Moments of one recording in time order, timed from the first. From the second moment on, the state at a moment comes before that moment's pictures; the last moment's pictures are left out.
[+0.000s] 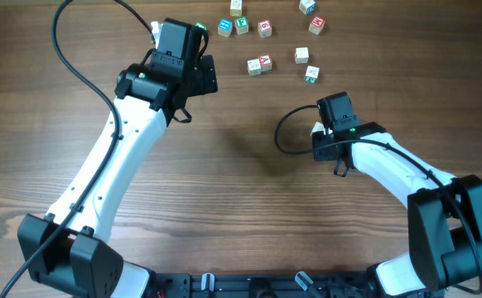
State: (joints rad) left arm -0.35 1.64 1.50 -0.83 -0.29 -0.41; right arm 0.30 1.68 0.87 -0.45 0.17 0.18
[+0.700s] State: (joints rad) left arm -0.35 1.64 1.50 -0.83 -0.29 -0.41; right arm 0.30 1.68 0.88 -0.56 0.09 0.28
